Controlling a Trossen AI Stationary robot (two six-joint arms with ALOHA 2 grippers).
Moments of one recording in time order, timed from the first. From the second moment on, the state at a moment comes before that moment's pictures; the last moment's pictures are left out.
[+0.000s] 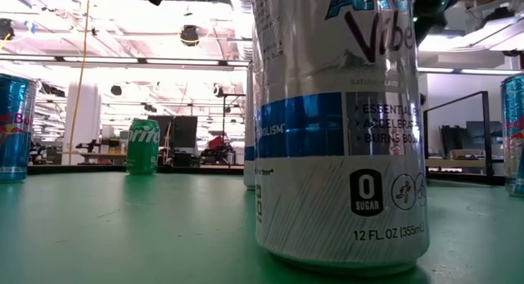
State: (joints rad) left arm 0.22 0.93 1.11 -0.41 -0.07 -0.03; right arm -0.34 1.28 0.88 -0.55 0.23 0.91
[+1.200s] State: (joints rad) left arm 0.22 0.93 1.11 -0.43 -0.07 -0.03; right arm -0.41 1.29 0.88 -0.49 0.16 0.82
